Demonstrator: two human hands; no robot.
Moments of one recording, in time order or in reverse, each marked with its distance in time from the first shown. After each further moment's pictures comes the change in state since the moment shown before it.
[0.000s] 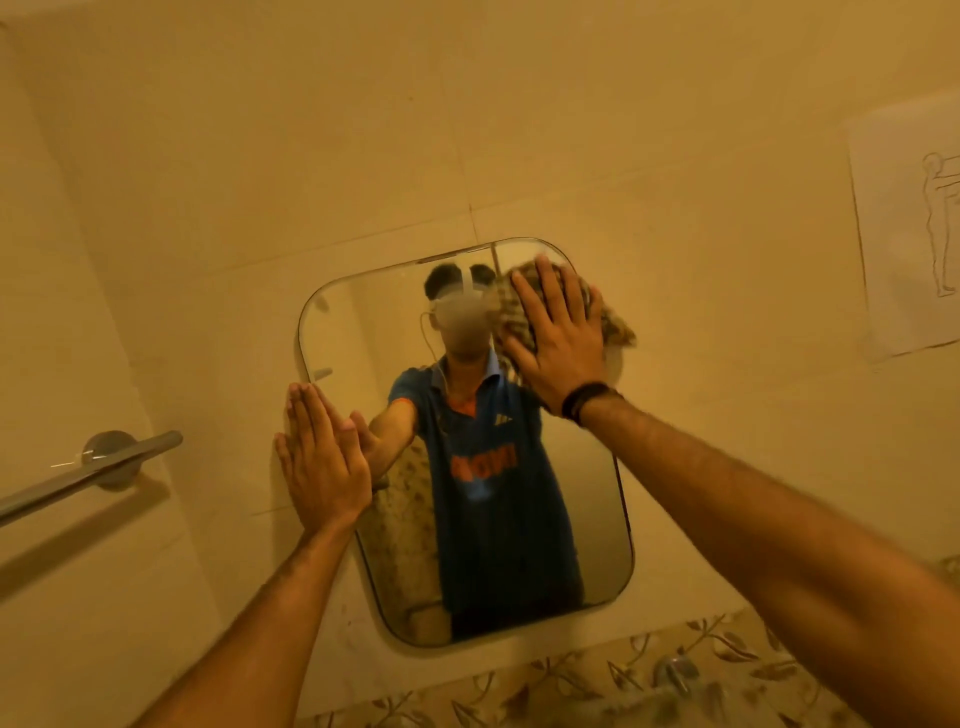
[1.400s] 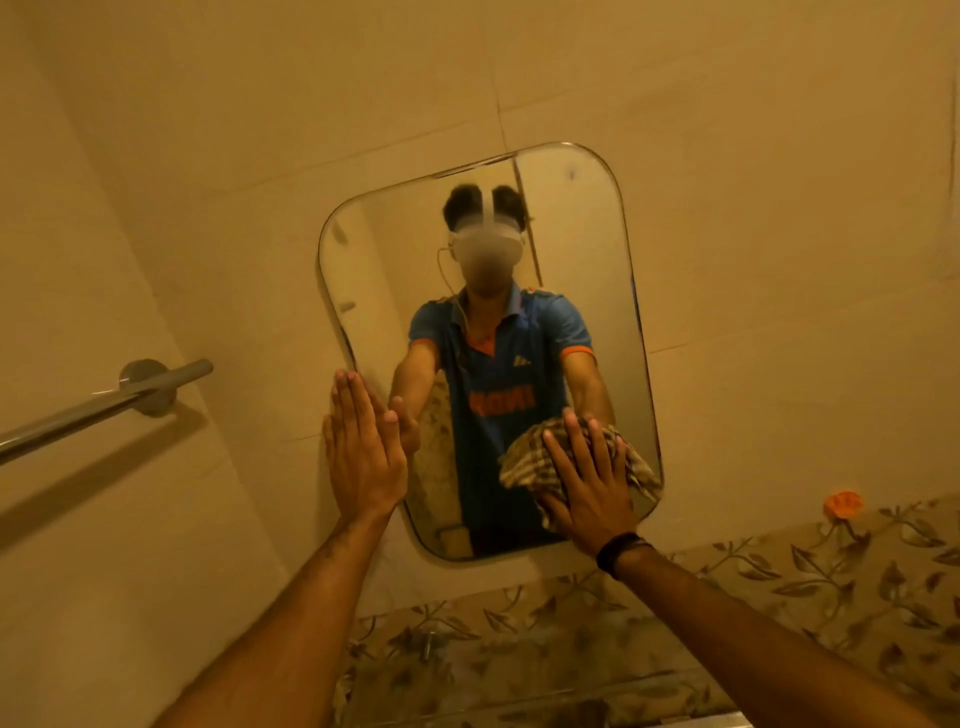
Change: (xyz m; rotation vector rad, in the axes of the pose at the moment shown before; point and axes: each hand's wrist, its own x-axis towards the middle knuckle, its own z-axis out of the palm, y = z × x) left_hand -0.064 -0.029 -0.007 -0.010 -0.196 0.039; right_hand -0.258 -0.029 0.079 -0.014 -0.207 -0.016
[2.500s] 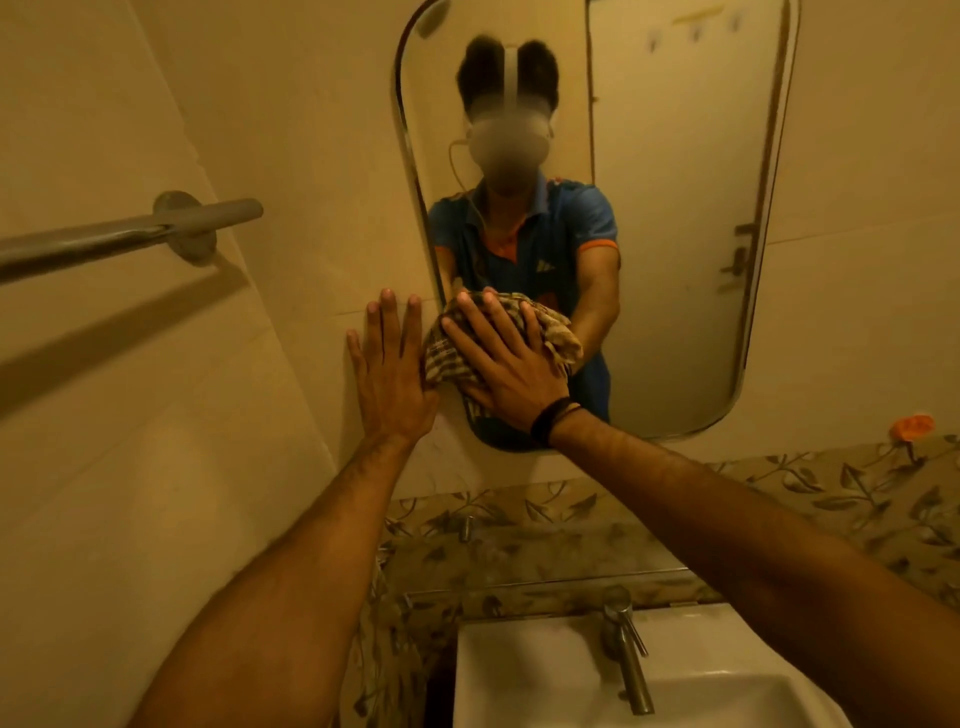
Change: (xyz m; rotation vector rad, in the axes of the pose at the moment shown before) left_hand -0.034 -0.087 0.009 0.260 -0.124 0.217; right_hand 0.071 -0.148 0.029 -0.006 -0.010 -0.412
